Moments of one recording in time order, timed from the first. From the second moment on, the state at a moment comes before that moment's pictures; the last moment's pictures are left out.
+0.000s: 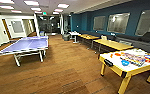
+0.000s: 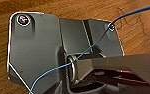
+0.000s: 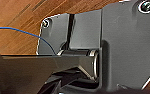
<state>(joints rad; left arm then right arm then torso) 1.60 2.93 -2.48 0.01 -0.18 0.08 -1.60 2.99 -2.54 -0.21 0.12 0.16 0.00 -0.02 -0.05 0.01</state>
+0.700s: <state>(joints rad) 1.60 2.94 -2.48 0.01 -0.18 0.08 -1.59 2.99 -2.56 -0.21 0.12 0.16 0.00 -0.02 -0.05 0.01</state>
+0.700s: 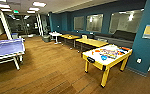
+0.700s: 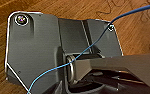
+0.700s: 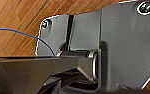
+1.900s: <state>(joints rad) 1.60 2.93 -2.48 0.01 -0.18 0.08 -1.59 2.99 -2.56 -0.21 0.11 0.16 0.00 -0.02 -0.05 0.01</state>
